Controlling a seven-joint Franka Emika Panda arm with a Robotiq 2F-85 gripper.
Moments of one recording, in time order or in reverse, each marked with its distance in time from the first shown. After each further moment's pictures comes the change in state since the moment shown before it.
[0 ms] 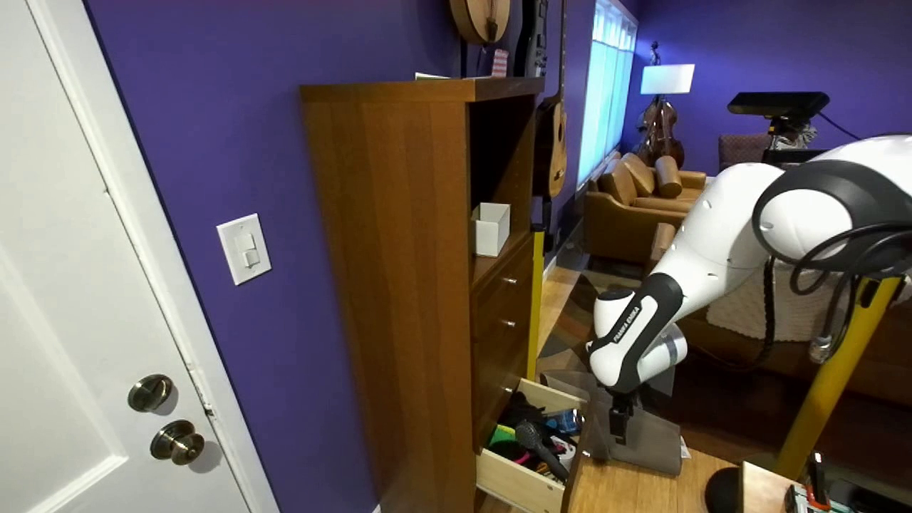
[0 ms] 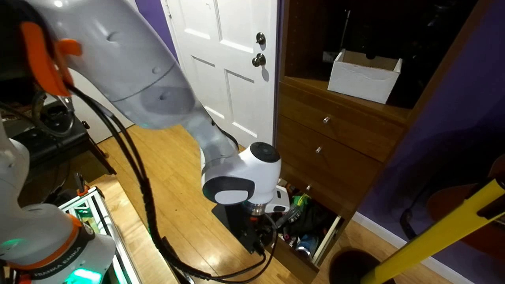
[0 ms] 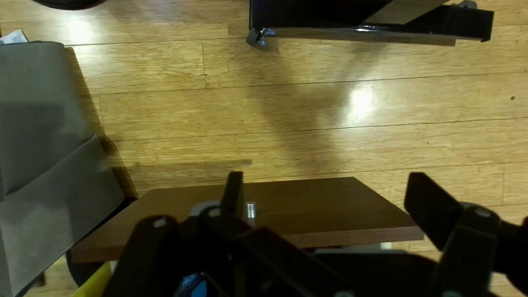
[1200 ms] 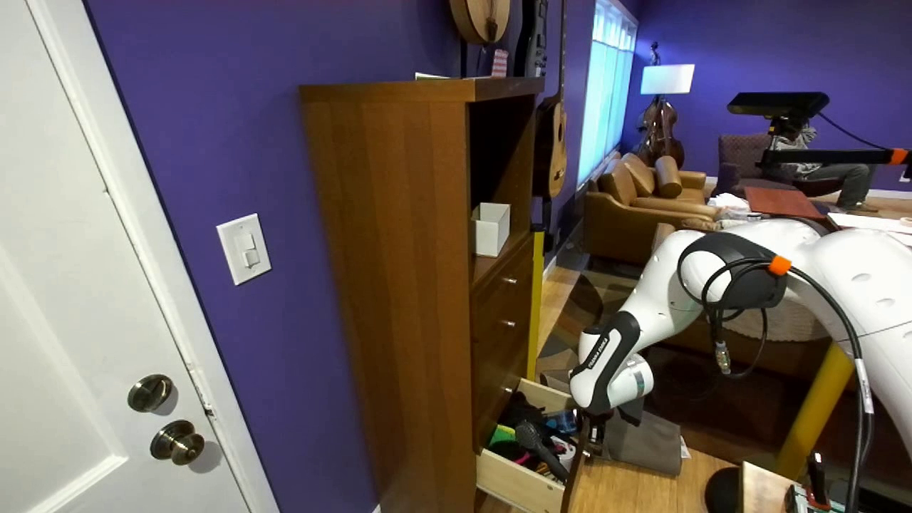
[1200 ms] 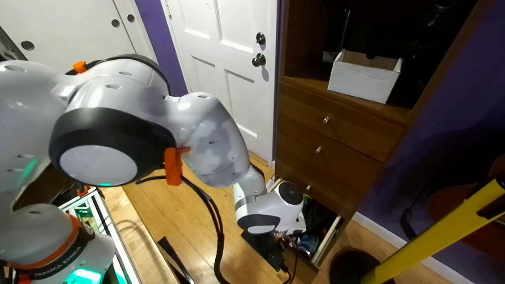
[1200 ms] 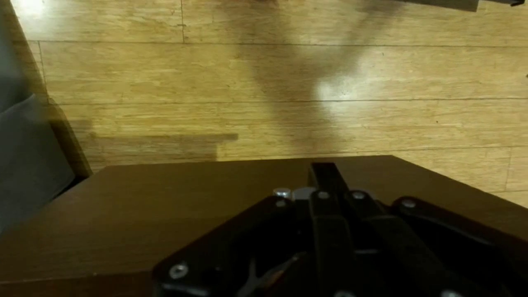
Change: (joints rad) arm -0.264 0.453 0.221 0.381 -0.016 0.081 -0.104
